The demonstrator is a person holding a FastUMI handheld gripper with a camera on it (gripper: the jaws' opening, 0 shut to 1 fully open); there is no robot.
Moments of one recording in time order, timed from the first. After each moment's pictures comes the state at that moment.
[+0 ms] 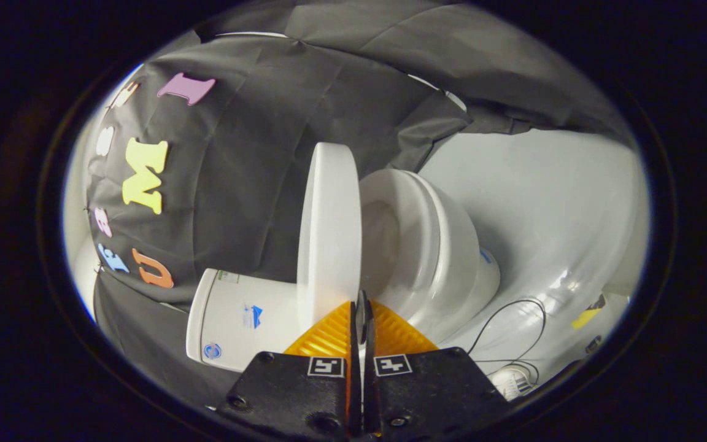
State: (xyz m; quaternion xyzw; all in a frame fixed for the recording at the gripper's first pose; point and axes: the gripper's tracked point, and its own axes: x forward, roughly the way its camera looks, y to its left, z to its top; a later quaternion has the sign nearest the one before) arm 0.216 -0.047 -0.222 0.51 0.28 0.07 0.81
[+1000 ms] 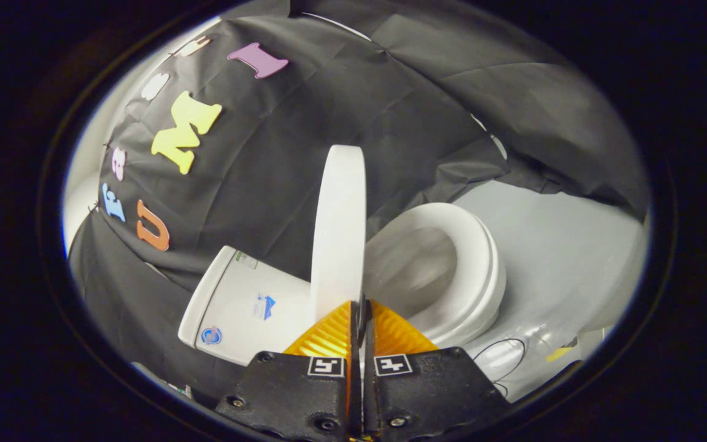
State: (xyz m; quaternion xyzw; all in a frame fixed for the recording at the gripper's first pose) arm 0.211 -0.007 -0.136 0.40 0.24 0.09 0.88
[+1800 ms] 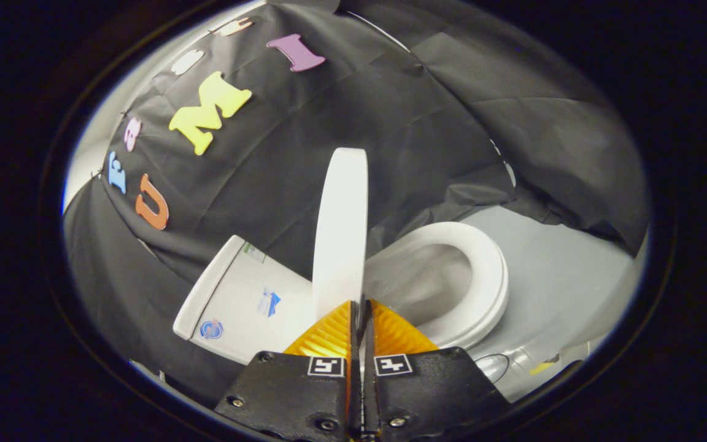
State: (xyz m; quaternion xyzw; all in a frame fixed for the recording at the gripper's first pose) arm 0.206 0.026 -0.097 0.32 0.22 0.08 0.92
